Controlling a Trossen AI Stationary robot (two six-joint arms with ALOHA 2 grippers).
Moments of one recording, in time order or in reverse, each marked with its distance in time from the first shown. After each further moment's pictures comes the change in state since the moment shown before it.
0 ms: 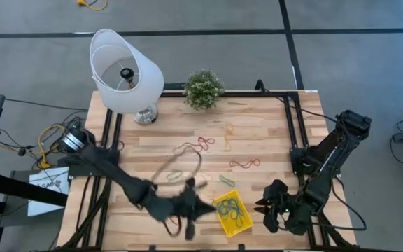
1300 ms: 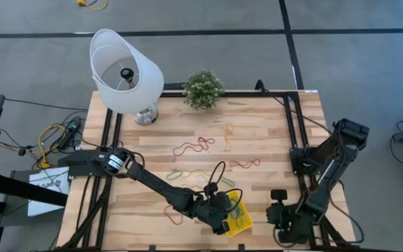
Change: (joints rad) left arm 0.131 0.446 0.393 -0.463 0.130 -0.186; right arm 0.089 0.156 -0.033 0.021 -0.270 -0.424
